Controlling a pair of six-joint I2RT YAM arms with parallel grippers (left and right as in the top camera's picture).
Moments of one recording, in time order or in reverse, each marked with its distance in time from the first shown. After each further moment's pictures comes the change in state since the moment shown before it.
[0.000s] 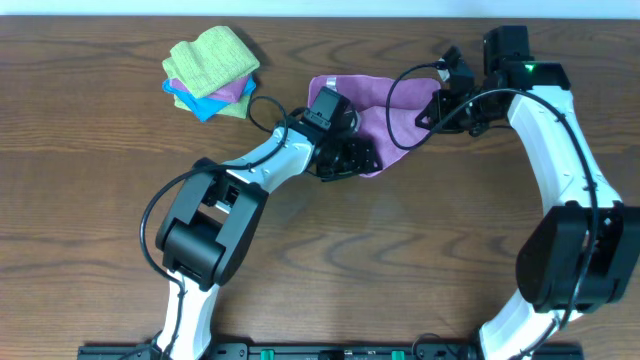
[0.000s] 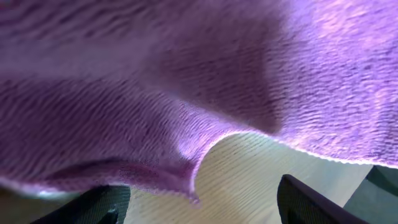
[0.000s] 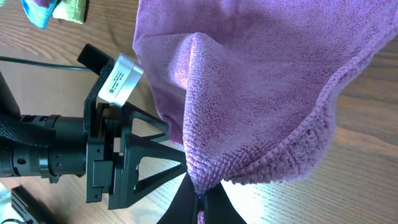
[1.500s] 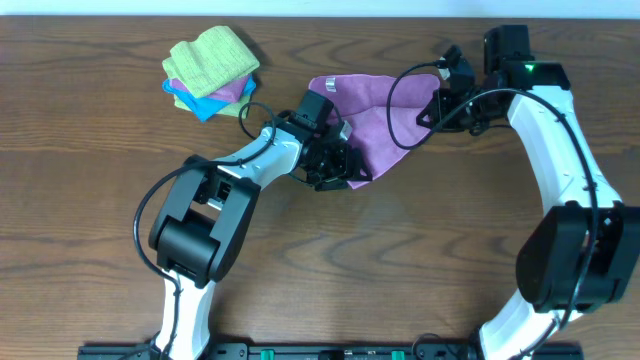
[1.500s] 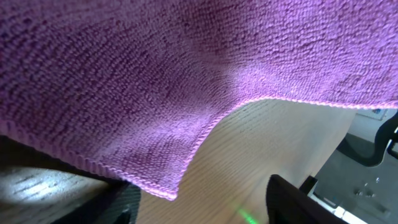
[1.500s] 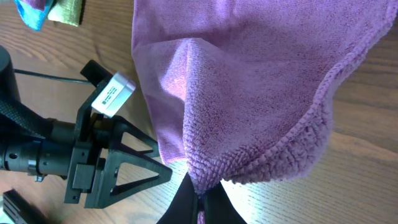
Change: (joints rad) left arm 0.047 -0.007 -0.046 -0.040 0.162 0.051; right arm 0.000 0.000 0.000 0.014 0.015 -0.003
